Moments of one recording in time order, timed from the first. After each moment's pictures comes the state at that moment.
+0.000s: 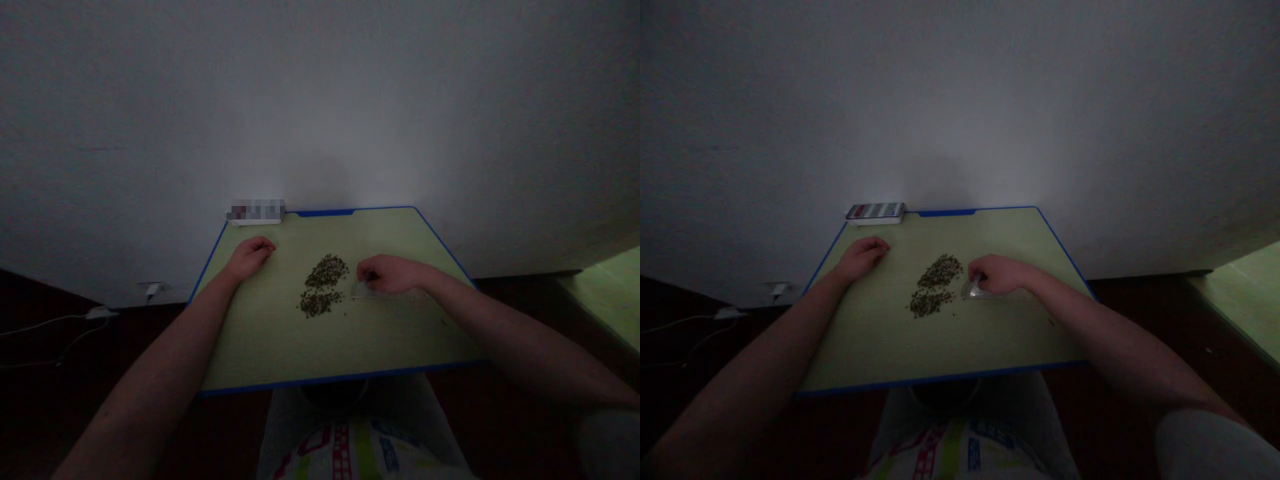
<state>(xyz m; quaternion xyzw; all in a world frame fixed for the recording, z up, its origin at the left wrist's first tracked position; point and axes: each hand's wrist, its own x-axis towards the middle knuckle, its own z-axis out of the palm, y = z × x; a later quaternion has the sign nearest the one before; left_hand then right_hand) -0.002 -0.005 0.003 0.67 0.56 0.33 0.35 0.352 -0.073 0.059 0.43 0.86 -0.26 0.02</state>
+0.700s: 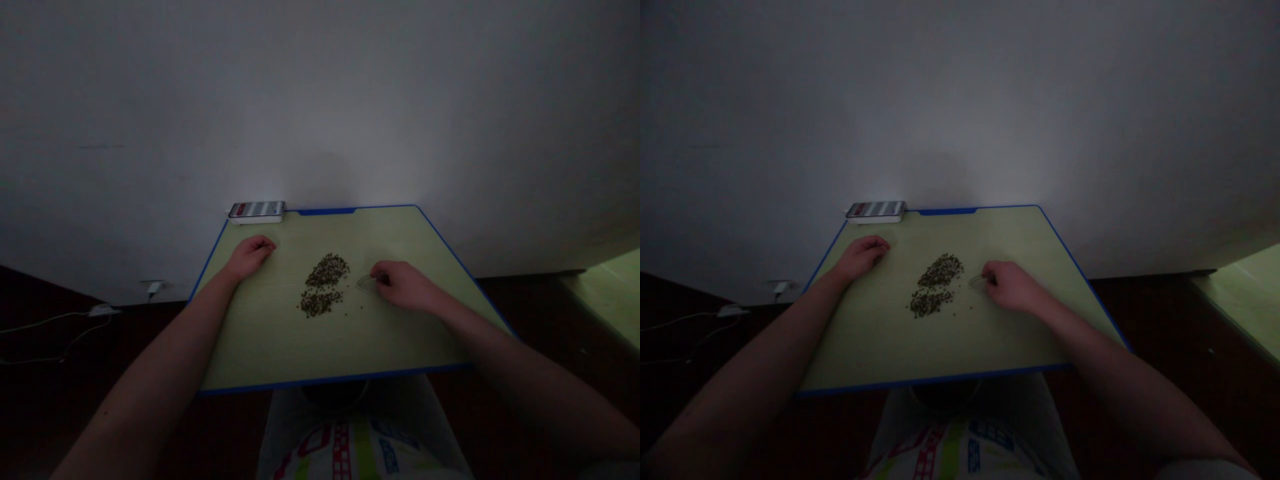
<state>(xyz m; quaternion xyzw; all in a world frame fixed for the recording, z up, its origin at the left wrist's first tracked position) -0.004 -0.004 0.001 0.68 0.56 0.32 0.35 0.358 -0.110 0.046 0.58 0.78 -0.21 -0.10</state>
